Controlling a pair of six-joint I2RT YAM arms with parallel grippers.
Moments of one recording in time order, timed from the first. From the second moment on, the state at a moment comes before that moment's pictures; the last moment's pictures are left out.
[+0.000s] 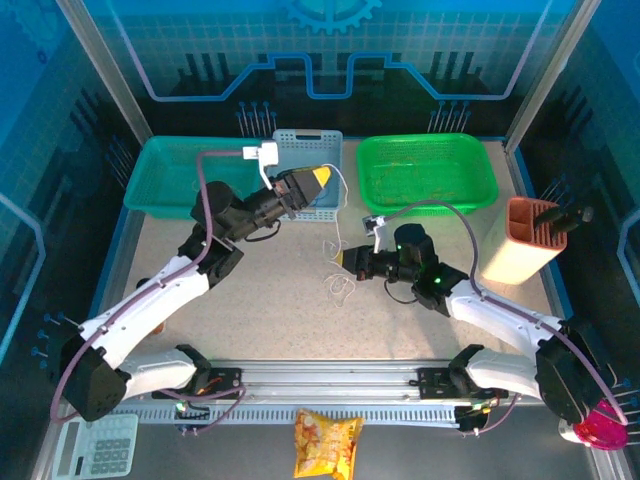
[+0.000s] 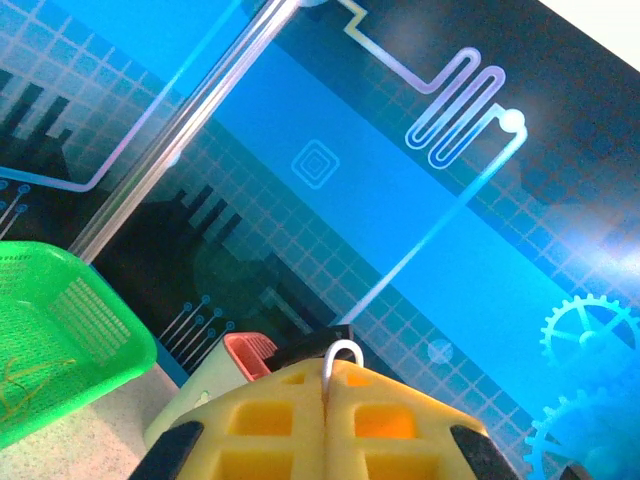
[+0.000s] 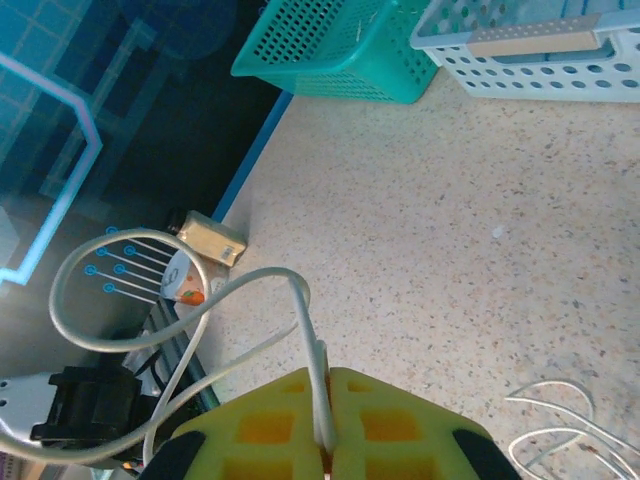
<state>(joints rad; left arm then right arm) -0.57 1.17 1.00 0.46 0.41 -0.87 0.63 1.14 0.58 0.17 -0.43 0.66</state>
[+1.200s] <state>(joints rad) -0.32 1.10 1.23 0.15 0.25 -0.77 0.44 1.07 0.53 -0.02 -0.35 0.68</state>
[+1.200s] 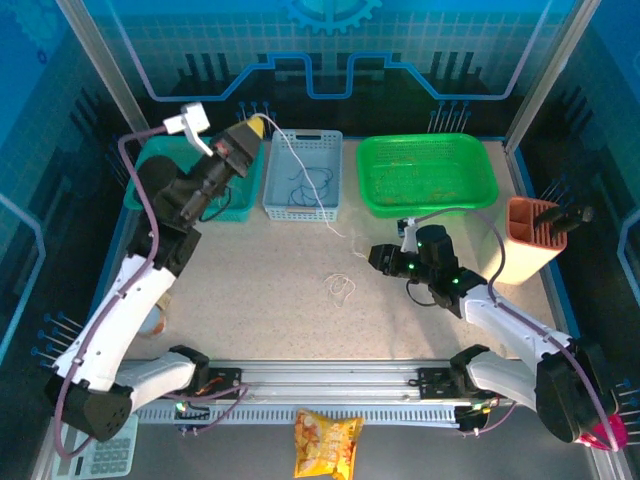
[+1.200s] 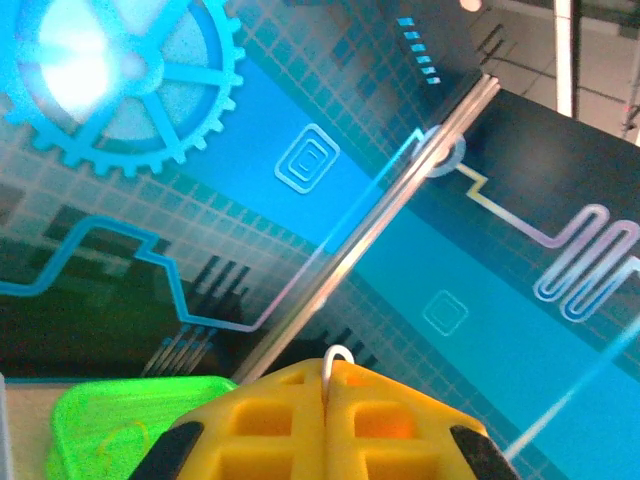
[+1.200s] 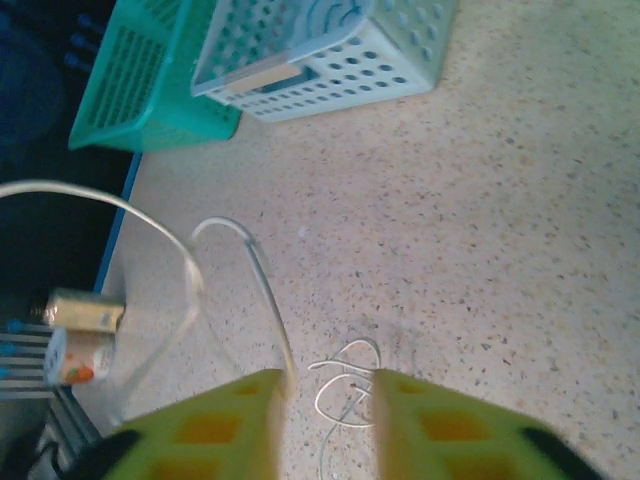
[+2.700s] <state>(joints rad) 0.13 1.69 1.68 -0.01 0.01 -0.40 0.46 0.84 0.64 -0.38 -0.34 0.55</state>
